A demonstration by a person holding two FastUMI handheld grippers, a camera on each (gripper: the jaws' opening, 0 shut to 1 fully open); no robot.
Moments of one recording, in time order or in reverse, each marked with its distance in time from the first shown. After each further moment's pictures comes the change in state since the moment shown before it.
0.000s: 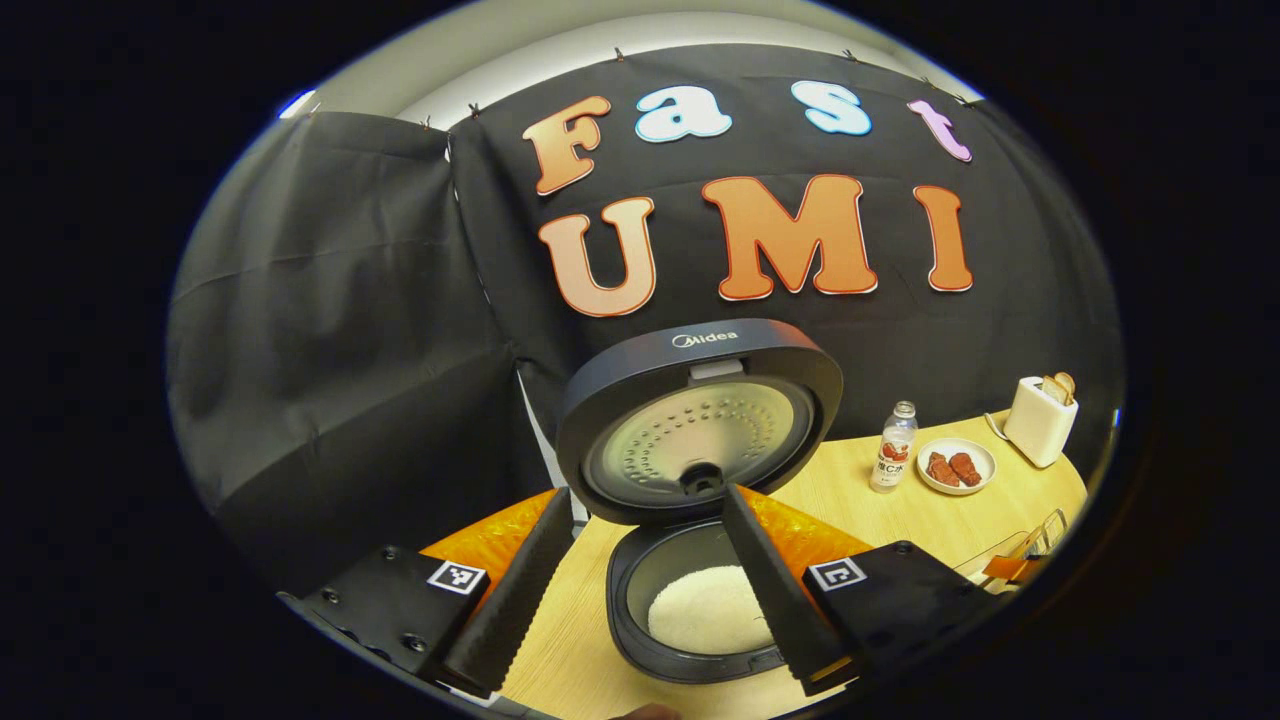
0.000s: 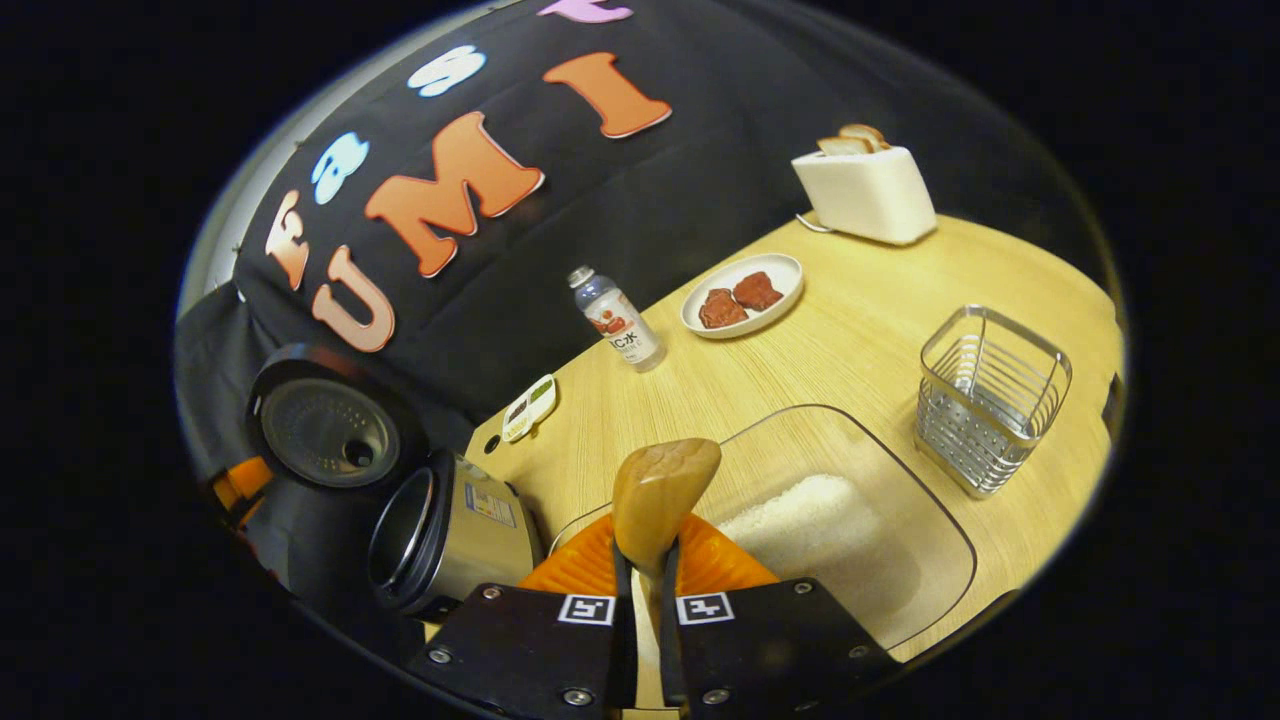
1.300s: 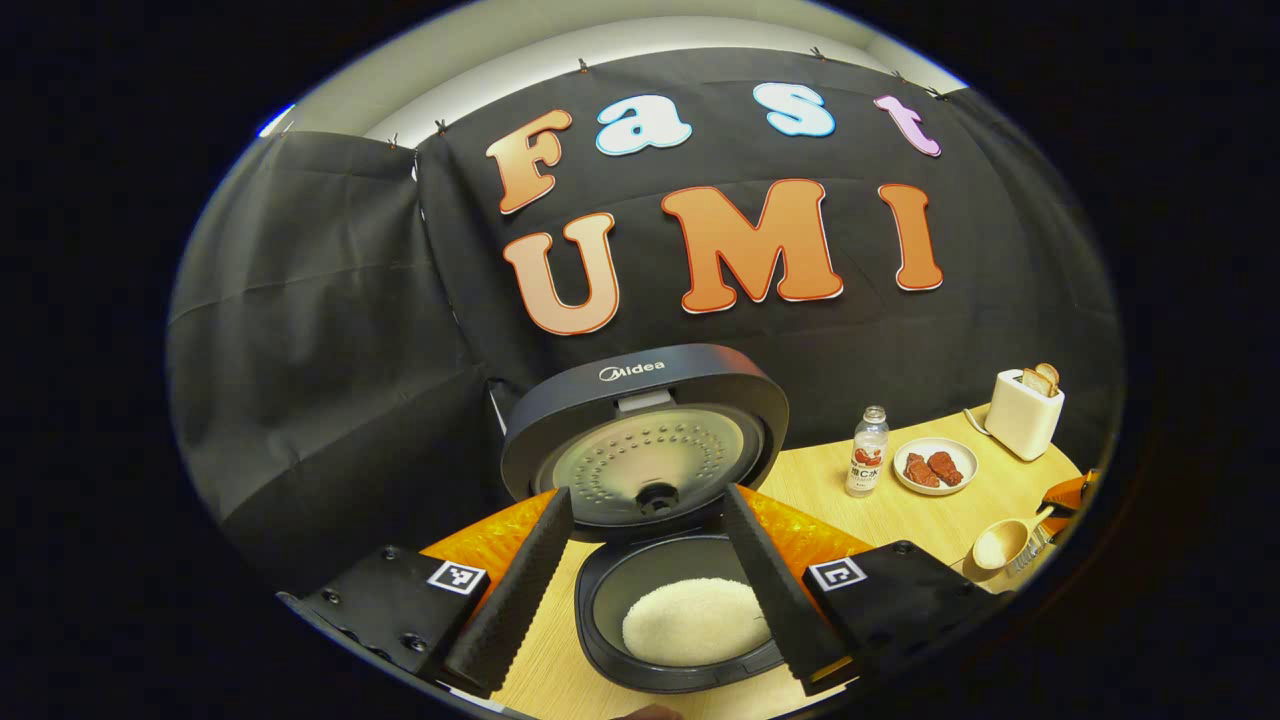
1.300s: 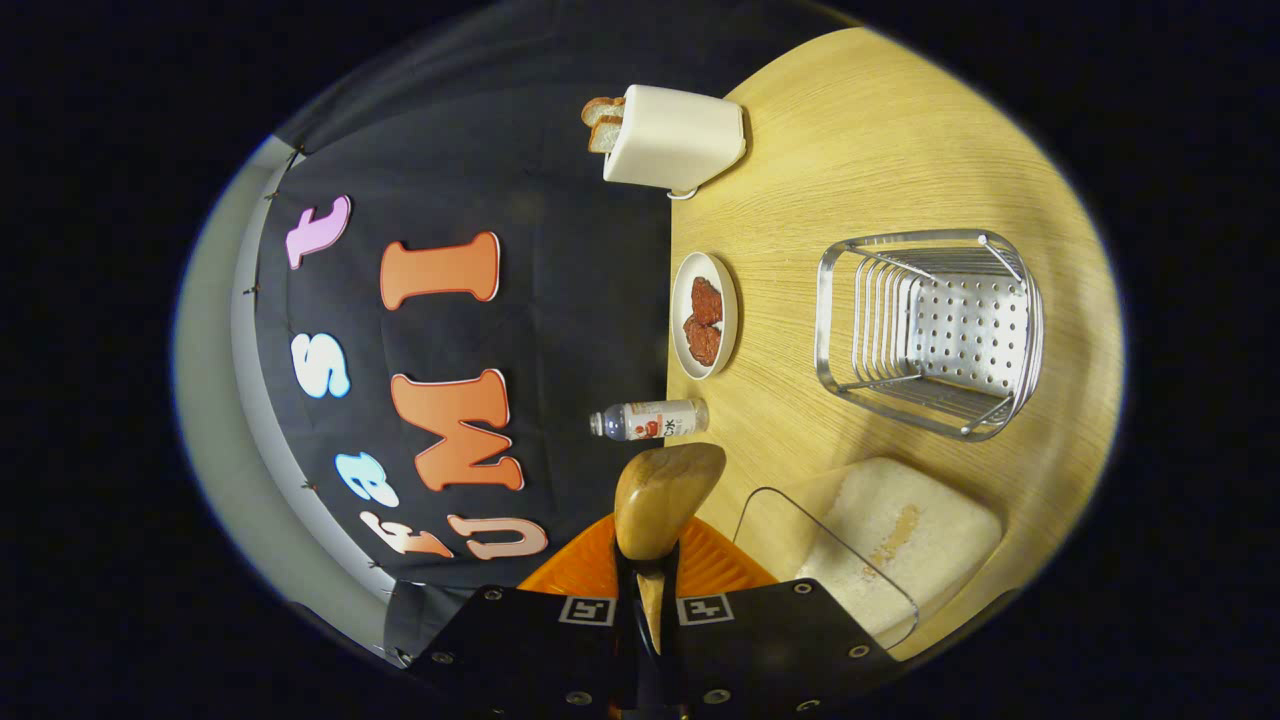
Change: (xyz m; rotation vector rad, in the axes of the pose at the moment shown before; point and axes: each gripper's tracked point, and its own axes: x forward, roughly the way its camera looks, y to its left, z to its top) left arm 0.000 -0.040 0.022 0.043 -0.044 -0.064; right arm -0.033 -0.020 0.106 0.828 -0.033 0.314
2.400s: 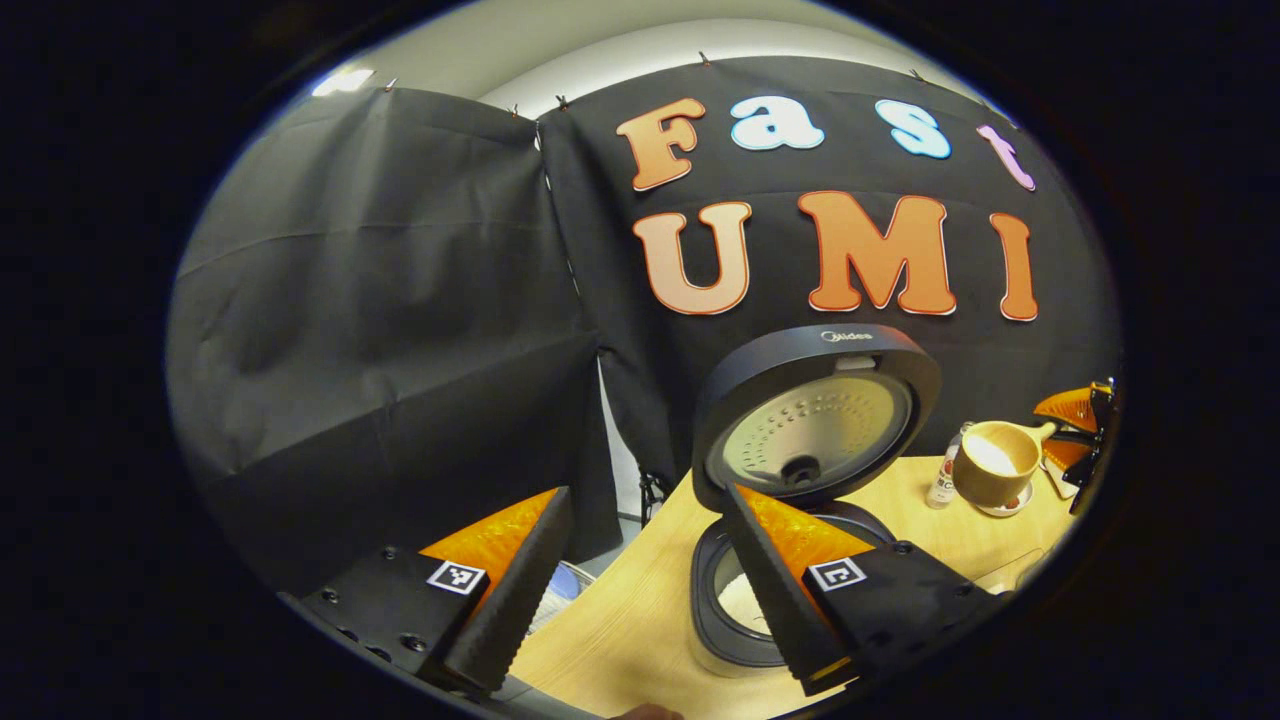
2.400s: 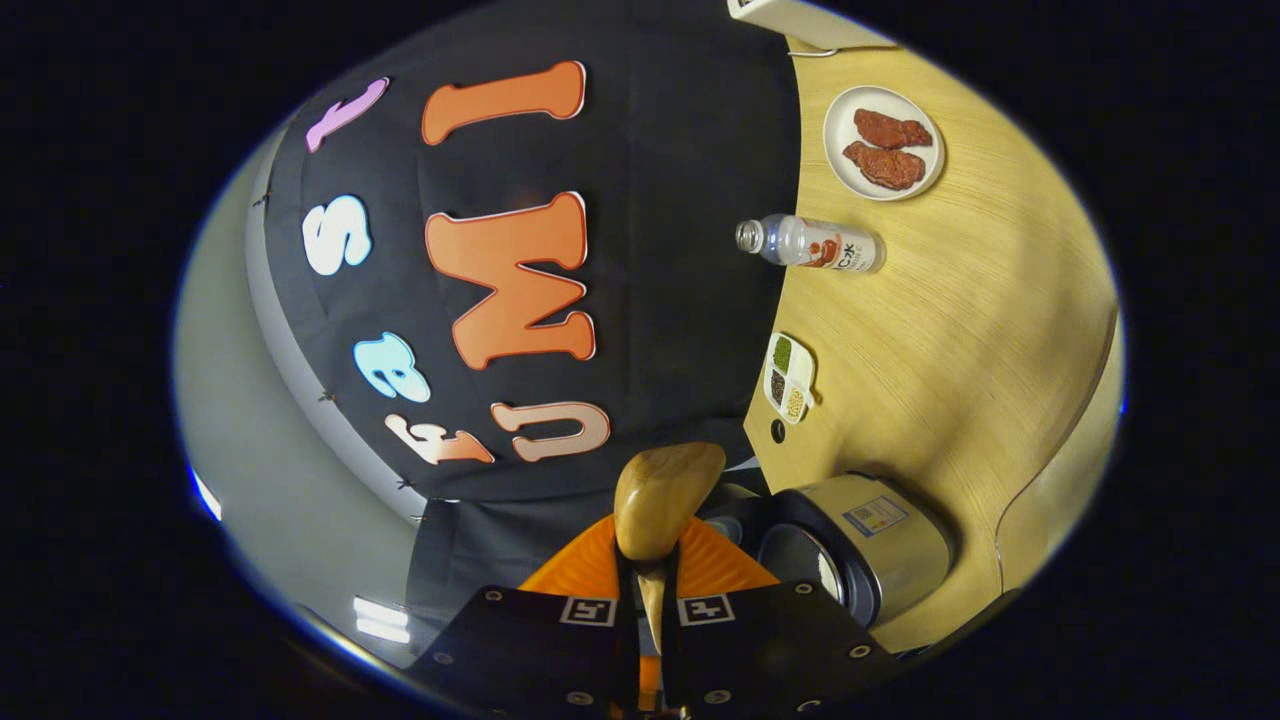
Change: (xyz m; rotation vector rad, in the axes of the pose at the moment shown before) left arm -0.038 0.125 -0.047 -0.132 0.043 0.272; right arm 0.118 0.145 -0.185 -0.115 0.379 0.110
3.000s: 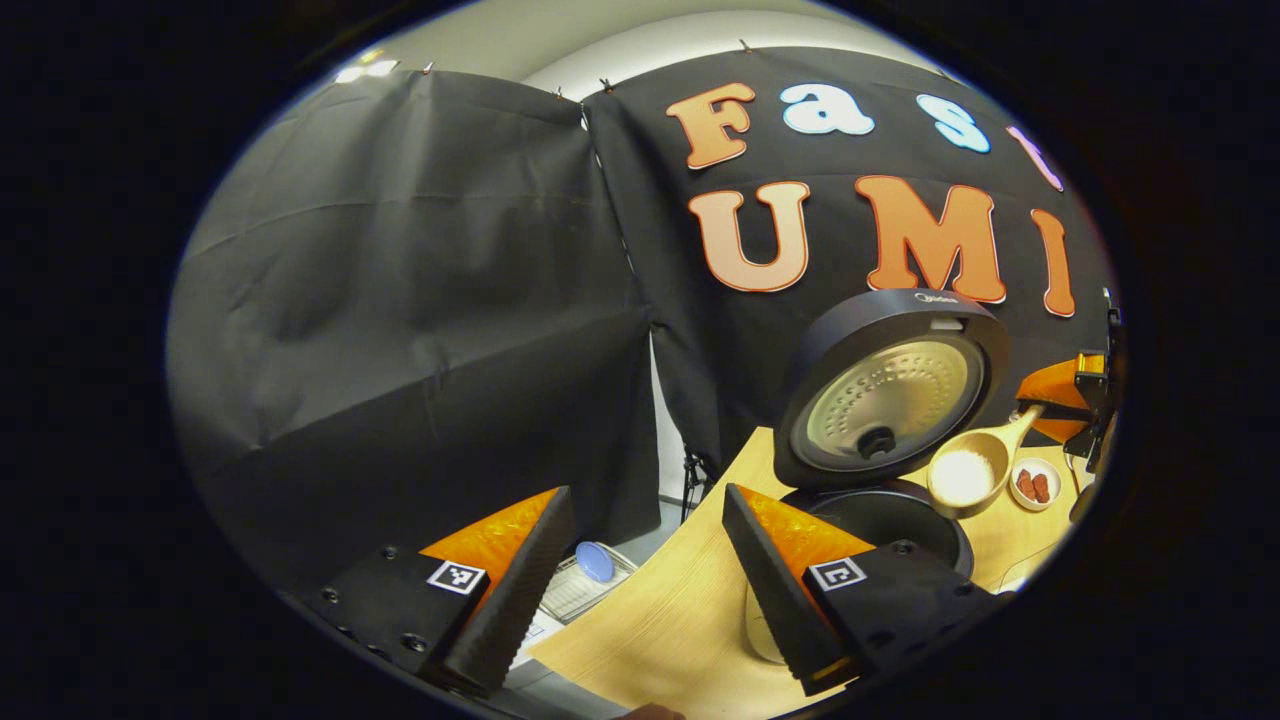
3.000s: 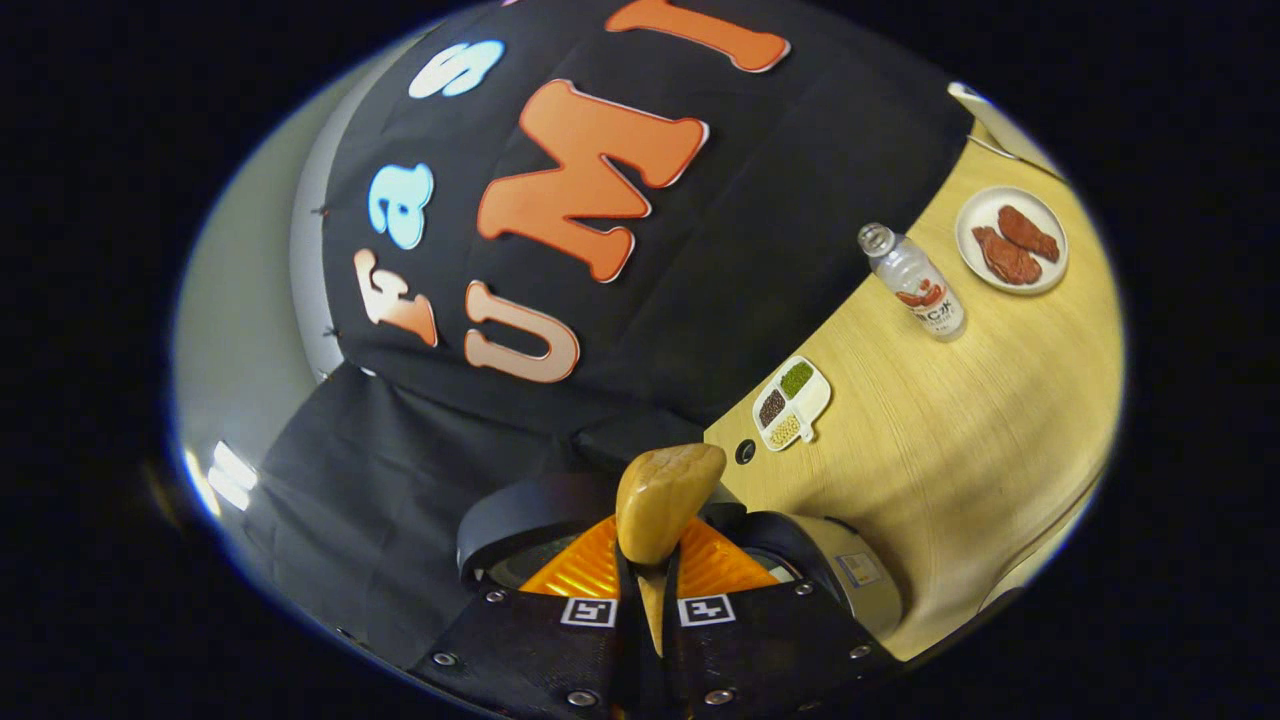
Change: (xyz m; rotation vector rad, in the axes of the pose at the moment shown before) left arm 0.003 0.053 -0.033 -0.039 0.062 0.114; right arm 0.059 -0.006 -0.063 -0.602 0.031 -0.122
